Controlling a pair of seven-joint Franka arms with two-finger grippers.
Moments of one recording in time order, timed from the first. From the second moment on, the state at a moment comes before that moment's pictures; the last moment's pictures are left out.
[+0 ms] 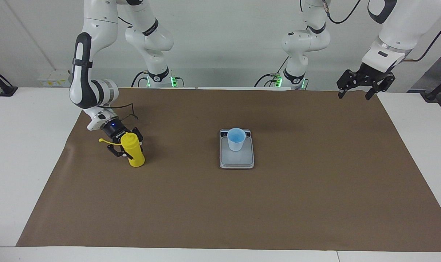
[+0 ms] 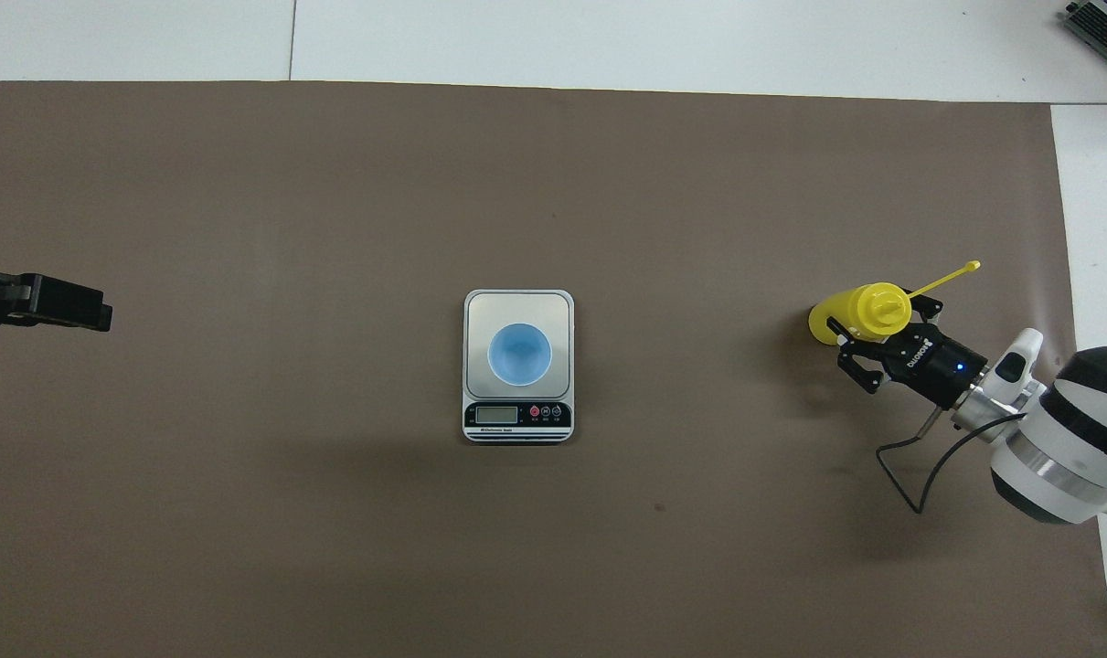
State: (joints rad) left arm 0.10 -0.07 -0.16 -1.62 -0.04 1.56 0.05; right arm -0.26 0.17 0.00 -2.36 1.73 2.21 -2.55
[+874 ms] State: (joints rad) left arm 0.10 -0.07 -0.16 -1.62 -0.04 1.56 0.05; right arm -0.28 0.12 0.00 -2.36 1.64 2.22 -2.55
